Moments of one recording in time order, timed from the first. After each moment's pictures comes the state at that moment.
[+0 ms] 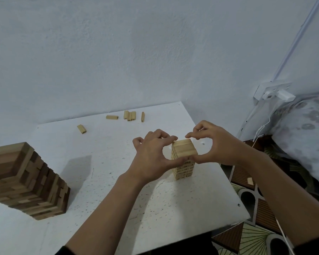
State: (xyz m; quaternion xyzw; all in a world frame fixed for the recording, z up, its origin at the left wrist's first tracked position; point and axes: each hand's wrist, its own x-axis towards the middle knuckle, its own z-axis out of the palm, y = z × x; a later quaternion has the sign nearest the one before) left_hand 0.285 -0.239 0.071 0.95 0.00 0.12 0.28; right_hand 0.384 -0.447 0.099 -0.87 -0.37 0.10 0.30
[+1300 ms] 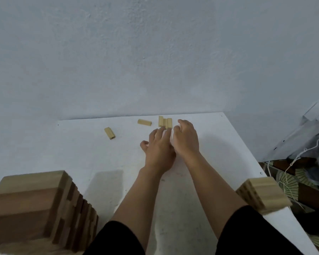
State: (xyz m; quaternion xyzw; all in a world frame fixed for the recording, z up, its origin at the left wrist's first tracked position) left_hand 0.382 -0.095 -0.020 0.95 0.16 0.11 0.25; right_hand 0.442 -0.167 0.011 -0.89 -0.09 0.04 0.44
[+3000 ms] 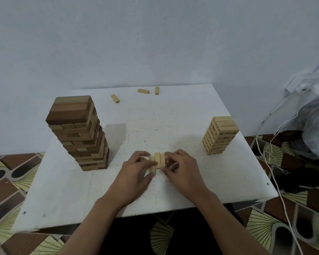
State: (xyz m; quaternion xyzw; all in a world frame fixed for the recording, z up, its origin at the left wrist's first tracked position) left_hand 0.131 -0.134 -0.034 0.93 0.03 0.13 0.35; right_hand 0.221 -0.307 -0.011 -0.84 -0.29 0.06 0.45
